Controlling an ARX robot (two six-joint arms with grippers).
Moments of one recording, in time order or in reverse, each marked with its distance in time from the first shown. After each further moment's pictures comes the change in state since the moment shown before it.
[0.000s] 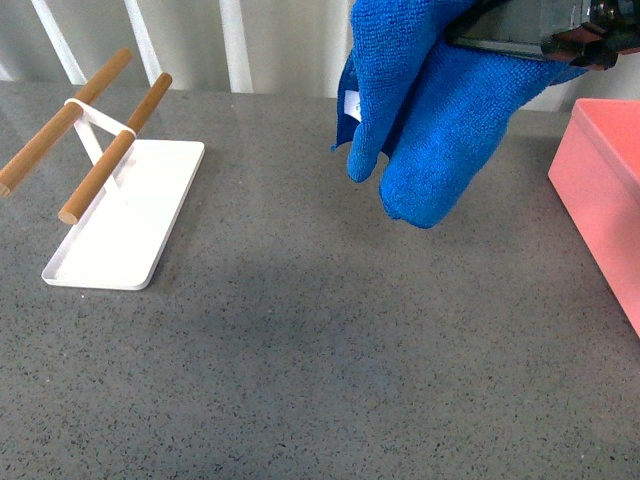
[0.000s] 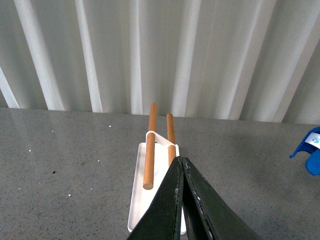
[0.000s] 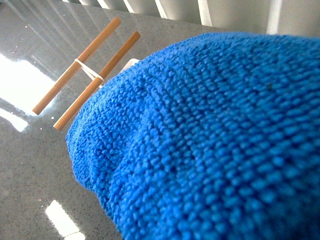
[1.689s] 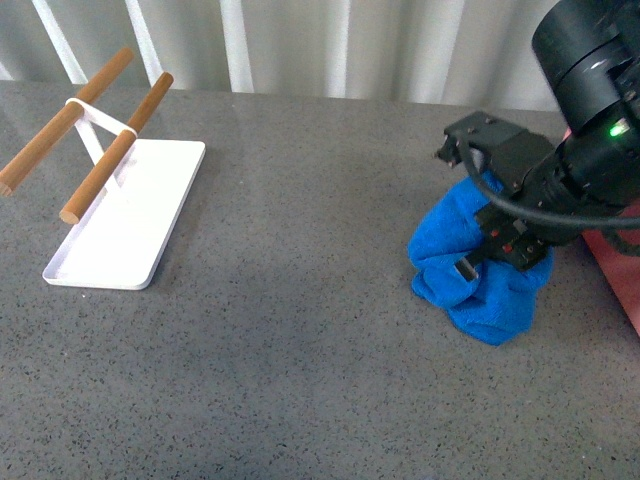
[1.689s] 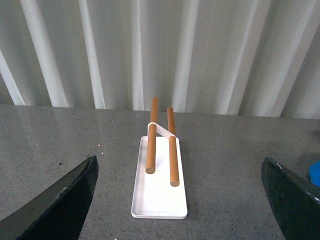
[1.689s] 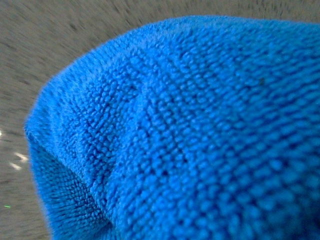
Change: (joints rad) left arm 0.000 -0.405 0.000 -0.410 0.000 0.001; right arm -0.002 0.509 0.248 -0.363 0.499 -0.488
